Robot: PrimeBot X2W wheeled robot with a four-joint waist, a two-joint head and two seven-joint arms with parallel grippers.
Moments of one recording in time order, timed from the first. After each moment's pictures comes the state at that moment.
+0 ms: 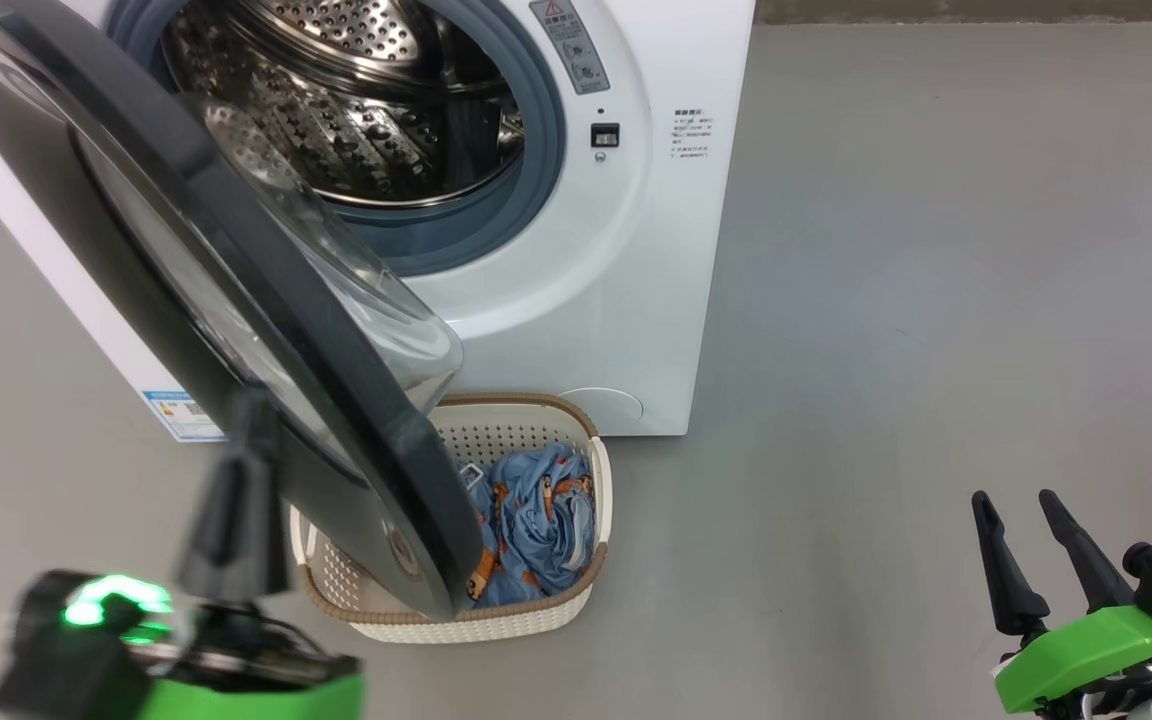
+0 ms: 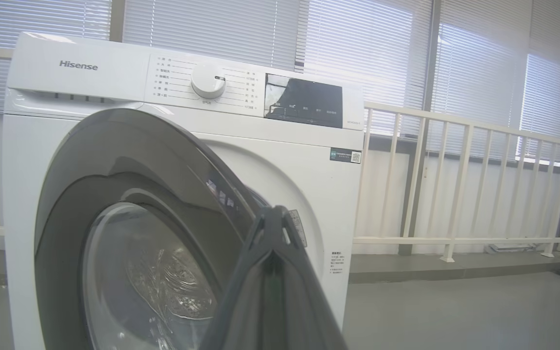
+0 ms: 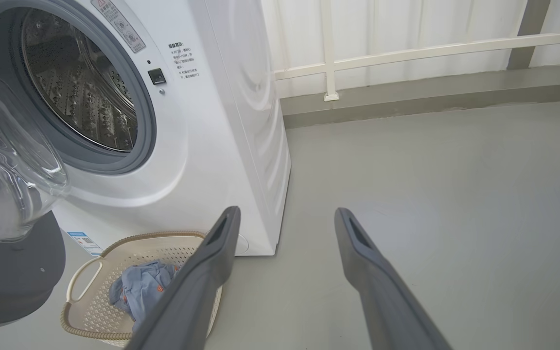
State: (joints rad) left arm -0.03 0.05 -0.08 -0.32 -0.28 -0.13 -0.26; right arm -0.12 -0.24 0.00 0.38 0.42 0.13 -0.25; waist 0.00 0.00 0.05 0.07
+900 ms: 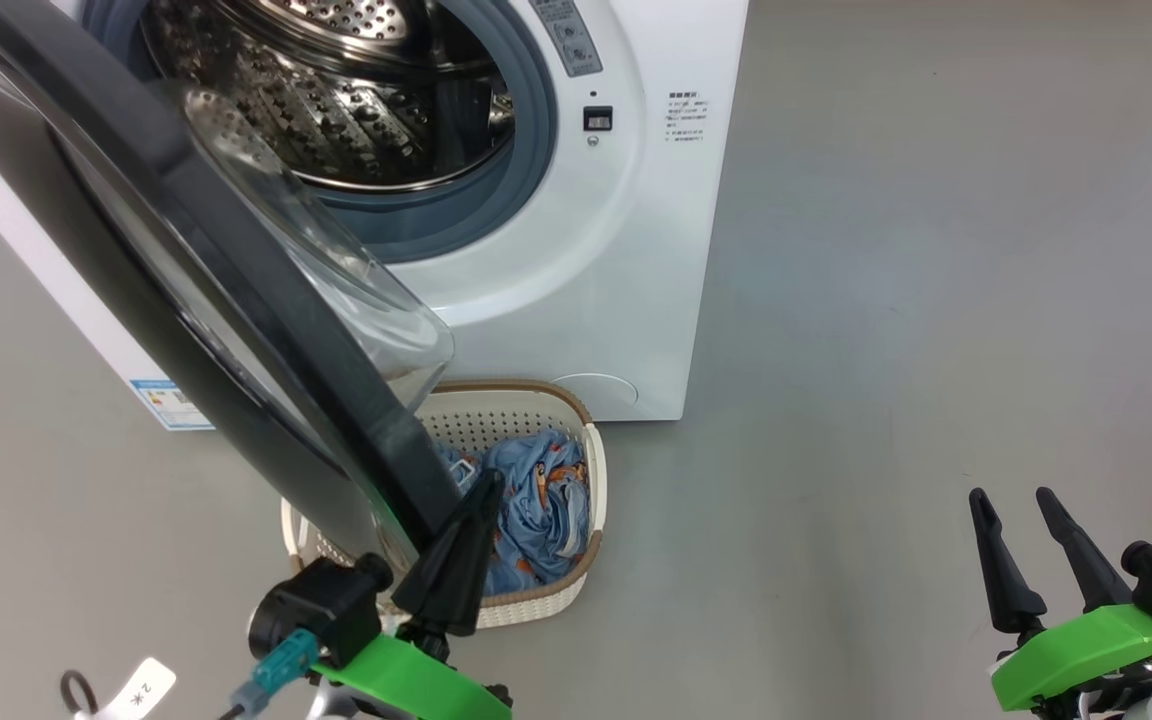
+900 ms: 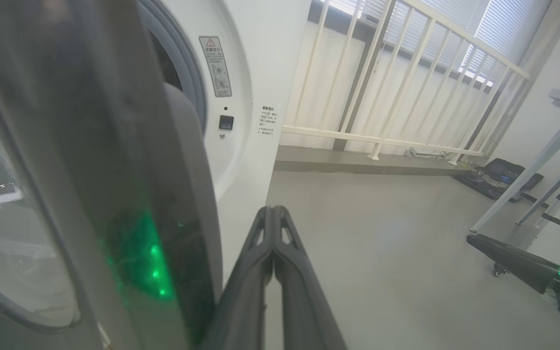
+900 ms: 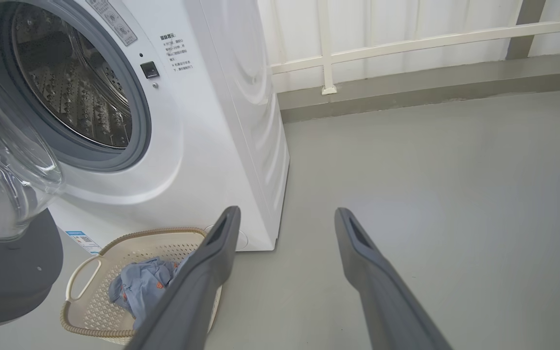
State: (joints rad) left arm -0.16 0.05 -0.42 0.10 -0.39 -0.12 -0.25; right arm -0.12 -0.24 0.00 0.37 0.42 0.13 -0.25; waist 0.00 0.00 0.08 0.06
